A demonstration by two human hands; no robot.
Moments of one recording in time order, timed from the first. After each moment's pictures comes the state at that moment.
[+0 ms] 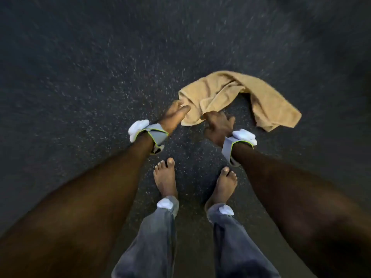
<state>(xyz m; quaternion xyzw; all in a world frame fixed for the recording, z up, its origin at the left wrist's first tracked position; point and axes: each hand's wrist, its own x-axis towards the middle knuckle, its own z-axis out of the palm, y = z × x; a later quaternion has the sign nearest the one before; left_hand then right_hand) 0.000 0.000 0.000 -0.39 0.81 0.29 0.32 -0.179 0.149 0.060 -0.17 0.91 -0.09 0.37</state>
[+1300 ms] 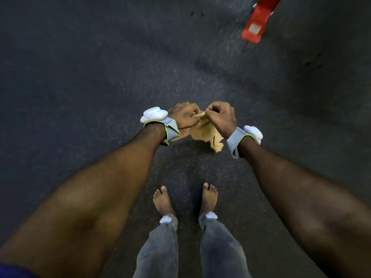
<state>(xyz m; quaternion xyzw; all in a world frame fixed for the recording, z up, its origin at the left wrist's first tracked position) -0.311 0.076 0.379 0.11 0.90 0.23 0.34 -0.299 0.240 0.339 0.11 0.88 -0.43 0.18</state>
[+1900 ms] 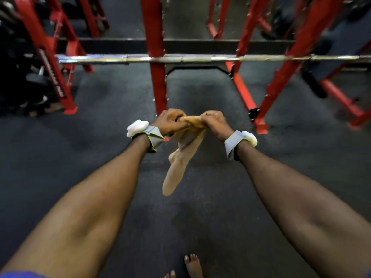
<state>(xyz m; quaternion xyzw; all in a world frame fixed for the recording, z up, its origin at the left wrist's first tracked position) -0.357 0.323 0.829 0.42 0.84 0.31 0.11 -0.258 0.506 0.820 0.22 0.82 -0.51 -0.10</state>
